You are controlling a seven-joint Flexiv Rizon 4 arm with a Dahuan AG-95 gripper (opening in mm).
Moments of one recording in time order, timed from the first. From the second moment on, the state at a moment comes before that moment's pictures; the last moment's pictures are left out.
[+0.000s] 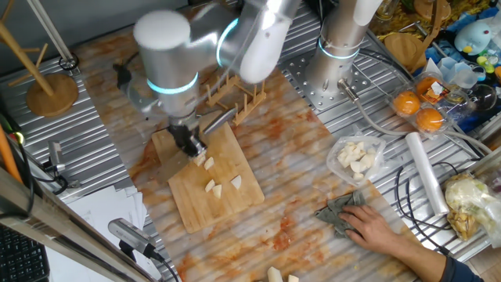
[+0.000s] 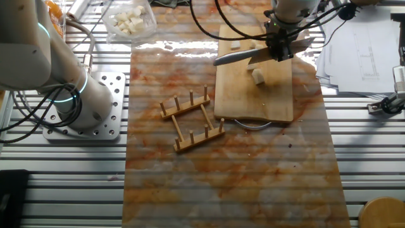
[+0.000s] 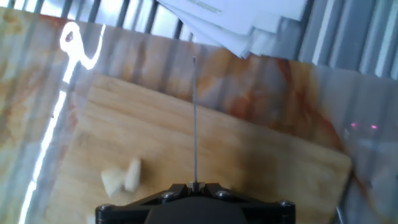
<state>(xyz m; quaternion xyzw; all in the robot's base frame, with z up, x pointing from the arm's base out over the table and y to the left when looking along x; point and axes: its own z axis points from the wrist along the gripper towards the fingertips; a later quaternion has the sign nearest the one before) 0.546 0.103 0.105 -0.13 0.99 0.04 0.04</state>
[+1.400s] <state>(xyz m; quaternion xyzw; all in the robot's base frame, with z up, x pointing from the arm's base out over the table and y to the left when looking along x) 0.573 0.120 0.045 -0.13 0.99 0.02 0.06</state>
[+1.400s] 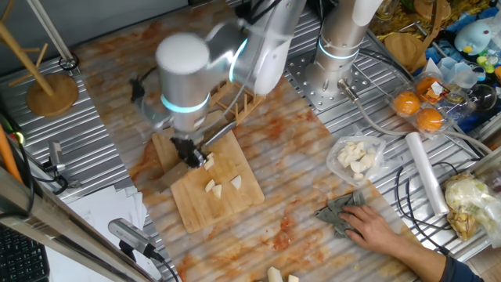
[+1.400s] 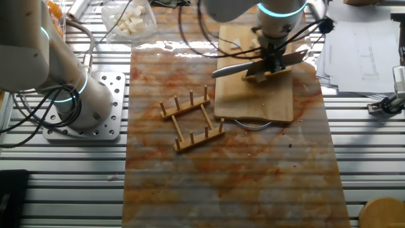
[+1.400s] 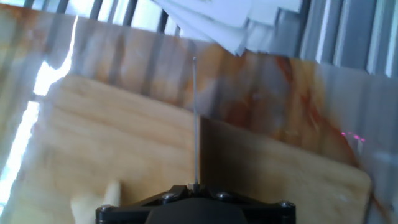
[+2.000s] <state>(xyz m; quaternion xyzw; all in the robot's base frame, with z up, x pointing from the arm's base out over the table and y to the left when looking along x) 0.571 0.115 0.045 -0.15 0.99 0.02 0.07</state>
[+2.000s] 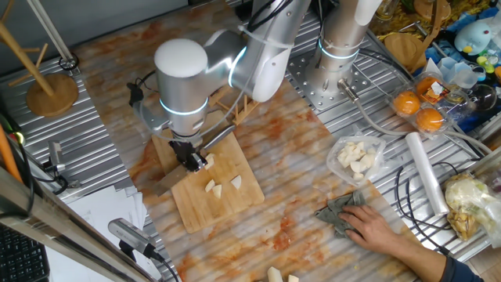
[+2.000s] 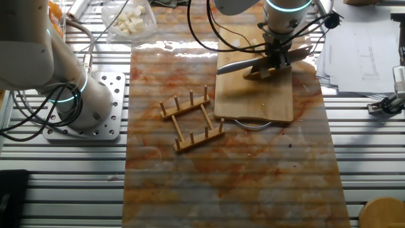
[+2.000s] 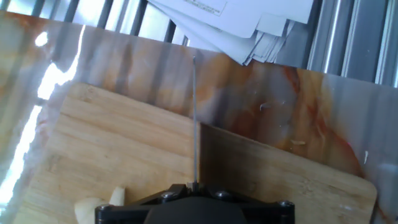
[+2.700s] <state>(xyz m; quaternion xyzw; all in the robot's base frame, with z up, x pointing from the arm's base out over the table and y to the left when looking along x) 0.538 0.088 0.049 -0.19 0.98 0.01 0.07</state>
